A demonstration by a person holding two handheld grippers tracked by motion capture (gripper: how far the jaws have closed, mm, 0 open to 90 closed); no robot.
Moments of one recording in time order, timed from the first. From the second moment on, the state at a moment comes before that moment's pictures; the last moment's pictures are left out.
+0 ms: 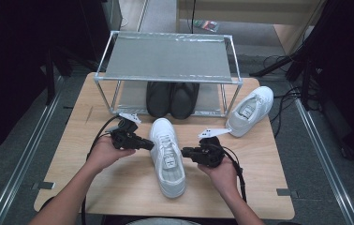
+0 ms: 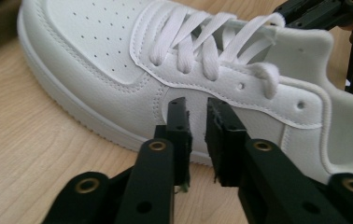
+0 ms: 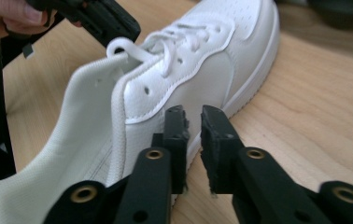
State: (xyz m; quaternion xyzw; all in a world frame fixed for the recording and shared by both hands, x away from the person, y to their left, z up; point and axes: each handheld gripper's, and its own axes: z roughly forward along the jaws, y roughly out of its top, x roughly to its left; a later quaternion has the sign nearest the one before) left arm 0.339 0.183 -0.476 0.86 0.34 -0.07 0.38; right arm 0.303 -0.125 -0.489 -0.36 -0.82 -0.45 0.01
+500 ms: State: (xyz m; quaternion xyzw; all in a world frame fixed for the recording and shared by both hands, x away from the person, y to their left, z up) left arm 0.334 0.196 -0.463 0.84 0.35 -0.04 0.40; right arm 0.274 -0.126 -0.469 -0.38 -0.79 -0.47 -0.04
